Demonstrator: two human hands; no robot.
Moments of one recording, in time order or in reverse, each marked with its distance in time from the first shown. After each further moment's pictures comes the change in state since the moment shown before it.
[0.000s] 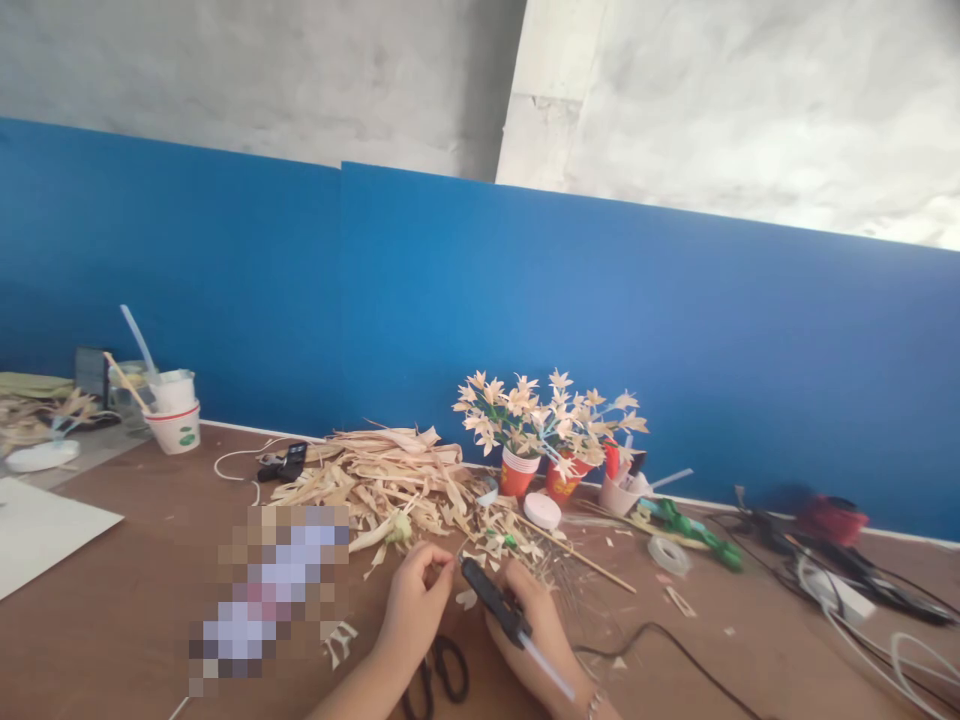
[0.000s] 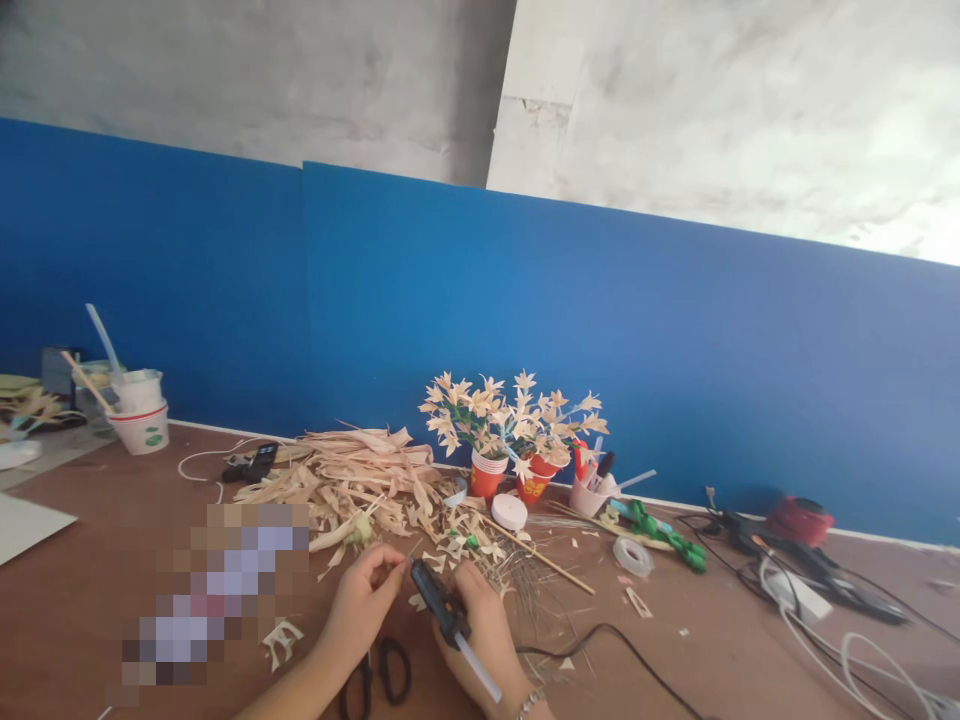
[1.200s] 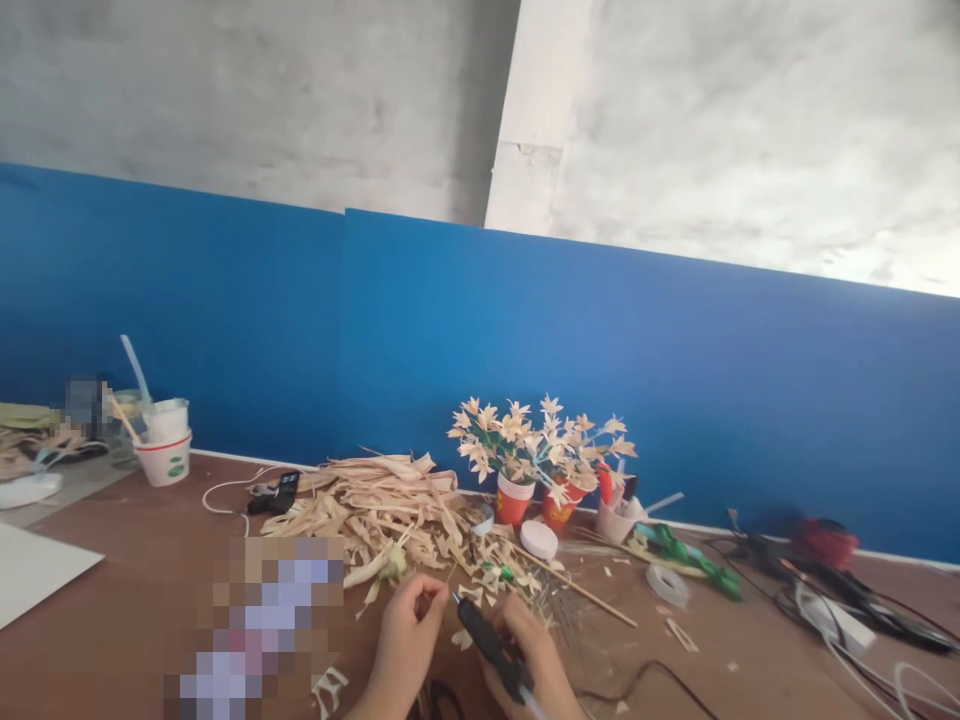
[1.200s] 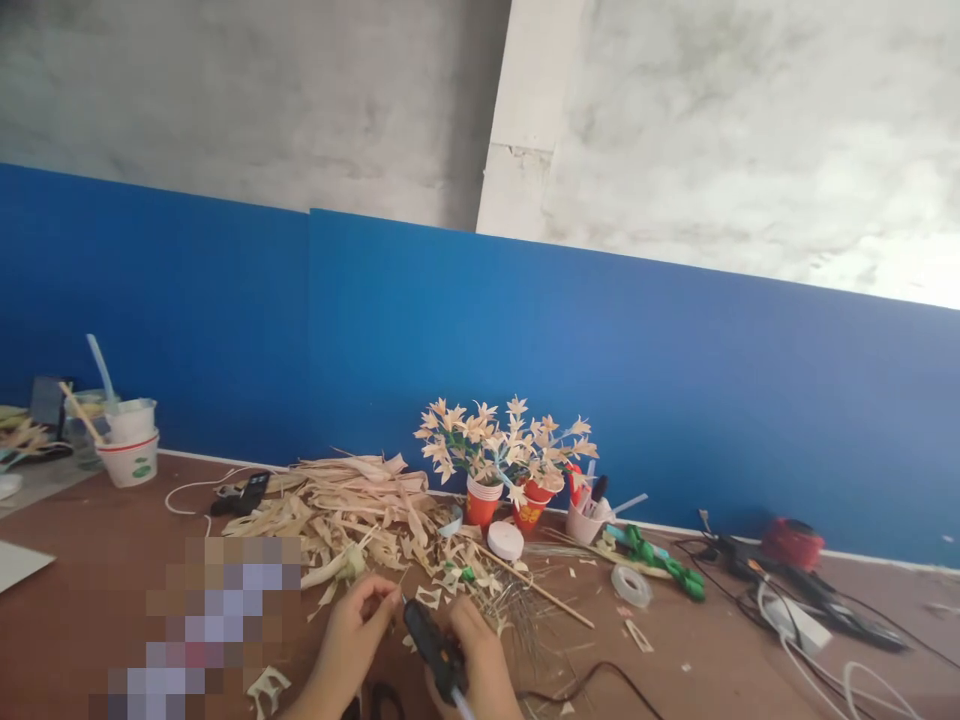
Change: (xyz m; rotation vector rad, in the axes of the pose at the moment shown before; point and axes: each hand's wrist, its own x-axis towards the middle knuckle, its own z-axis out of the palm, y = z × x) left_hand 0.007 -0.010 0.004 -0.142 0.044 -0.108; right_hand -0.001 0.001 -0.001 0.094 0.014 -0.058
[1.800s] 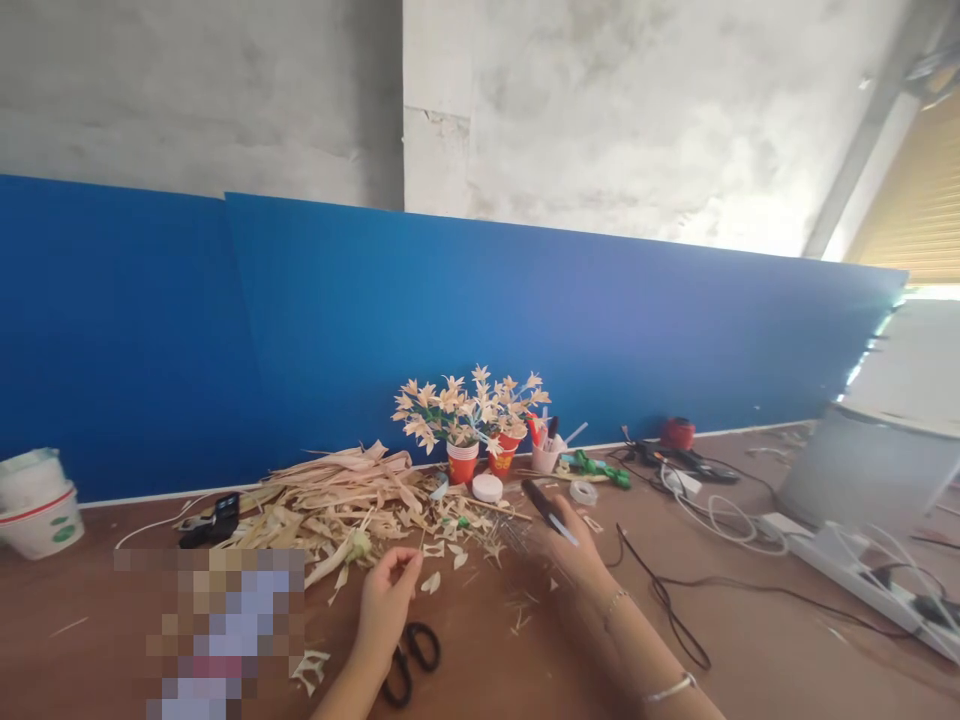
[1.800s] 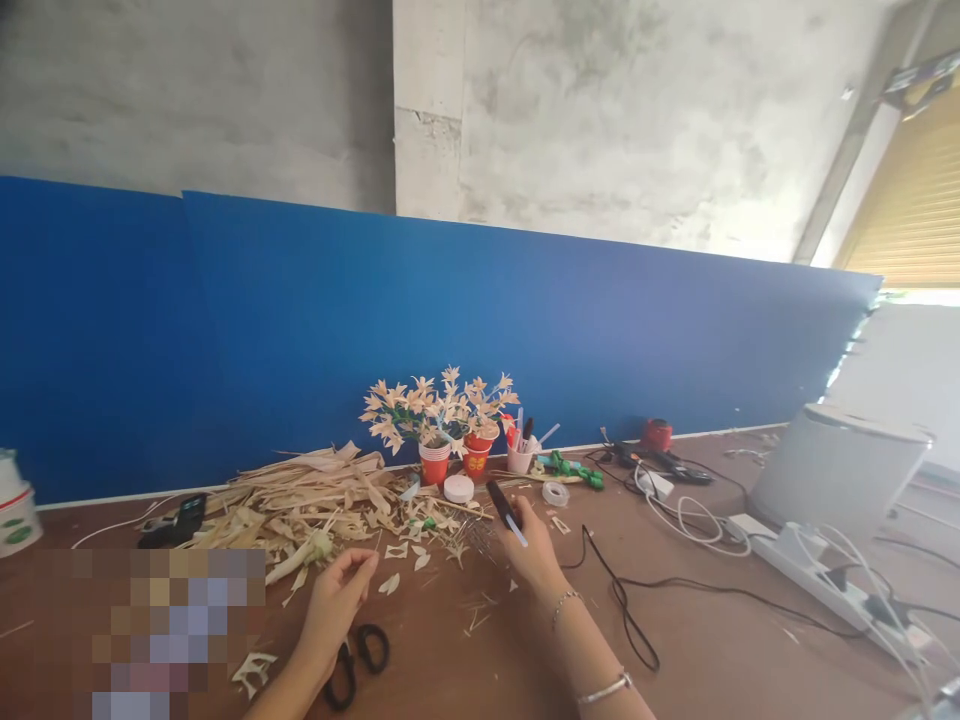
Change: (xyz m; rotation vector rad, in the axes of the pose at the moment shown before) left_hand -0.005 0.014 -0.003 -0.187 -0.160 -0.162; right_hand -0.009 0.033 -0.097 -0.172 0.318 0.588
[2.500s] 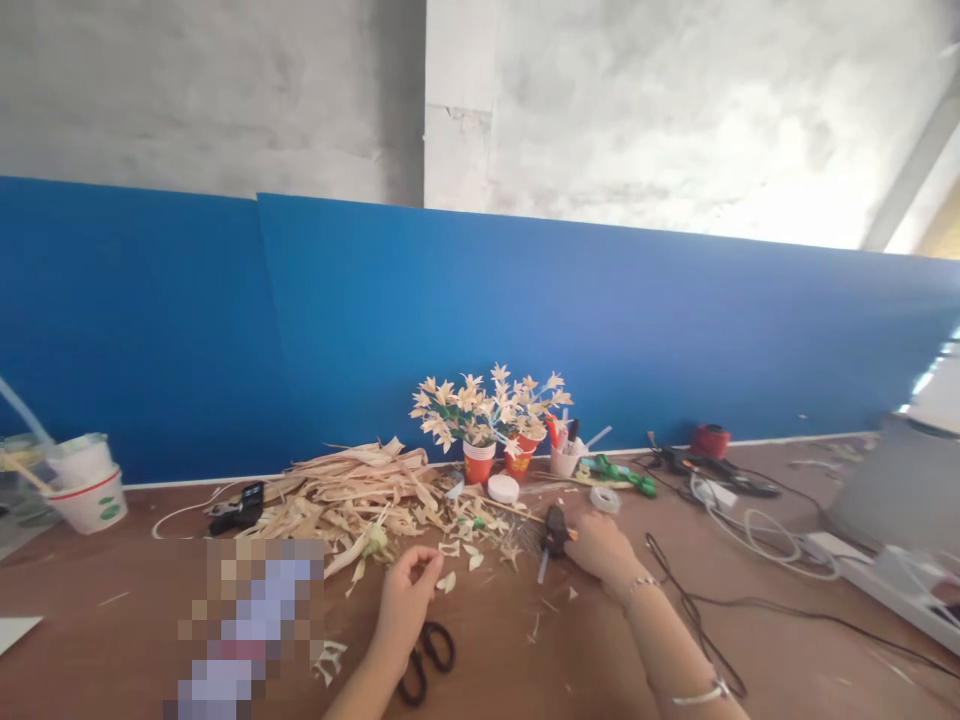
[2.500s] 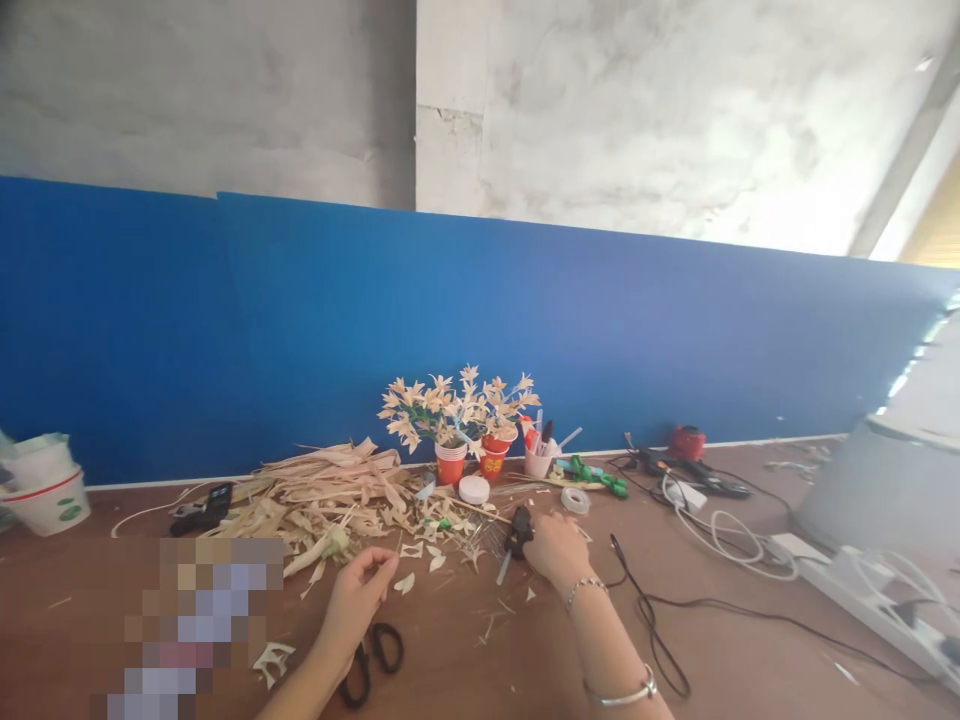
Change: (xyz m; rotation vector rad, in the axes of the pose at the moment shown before) left_hand -0.003 0.006 0.006 -0.001 -0.023 -0.018; right_hand 0.019 -0.007 -0.014 -0.694 -0.188 0.074
